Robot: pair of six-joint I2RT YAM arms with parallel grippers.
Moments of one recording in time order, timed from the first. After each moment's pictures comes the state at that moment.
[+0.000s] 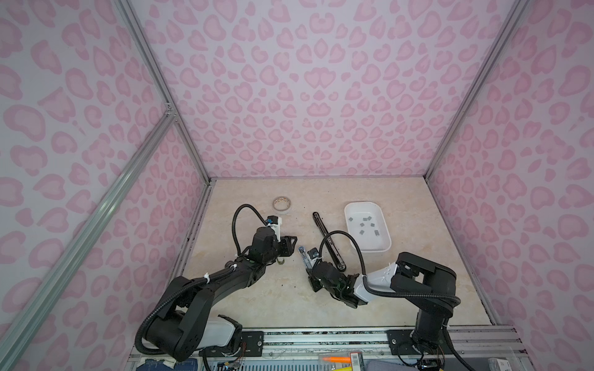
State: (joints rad) left arm -0.45 1.40 0.53 0.31 0.18 -0.51; right arm 1.09 1.85 0.68 0.46 0.33 0.38
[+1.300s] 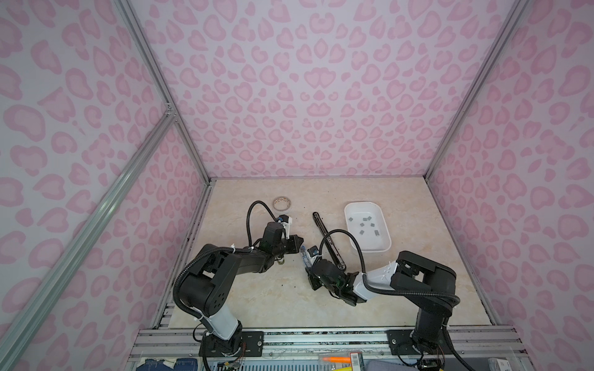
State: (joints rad) left arm -0.46 1.67 0.63 0.42 0.34 -0.55; right arm 1.07 1.85 0.70 0.45 0.30 0.41
